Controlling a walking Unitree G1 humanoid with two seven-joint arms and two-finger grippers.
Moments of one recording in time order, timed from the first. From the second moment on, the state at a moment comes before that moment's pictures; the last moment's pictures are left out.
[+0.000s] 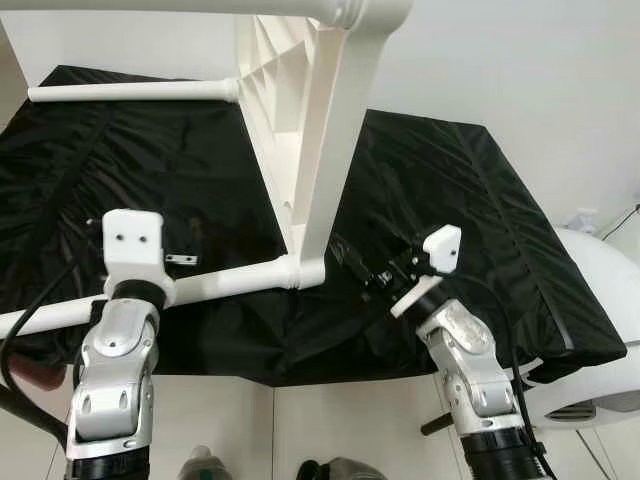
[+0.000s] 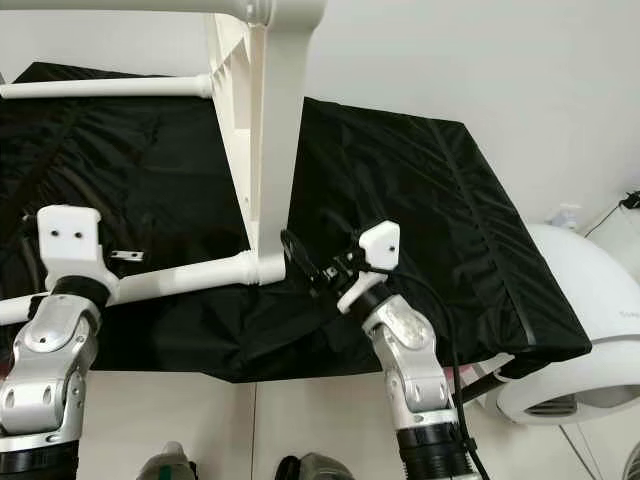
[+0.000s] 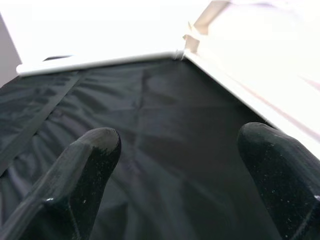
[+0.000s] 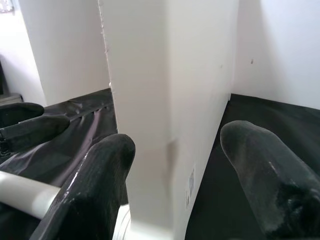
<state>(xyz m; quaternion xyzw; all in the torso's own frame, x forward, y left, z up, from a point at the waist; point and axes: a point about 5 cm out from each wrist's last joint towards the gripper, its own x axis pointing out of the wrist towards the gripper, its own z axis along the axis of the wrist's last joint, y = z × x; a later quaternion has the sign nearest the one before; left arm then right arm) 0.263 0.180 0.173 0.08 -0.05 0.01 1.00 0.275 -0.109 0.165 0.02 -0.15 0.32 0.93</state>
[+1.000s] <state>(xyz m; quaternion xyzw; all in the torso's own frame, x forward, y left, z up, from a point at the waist) 0.267 0.152 0.182 0.12 -0.07 -0.04 0.99 0.277 -0.093 0.159 0.05 -0.15 0.32 0.93</state>
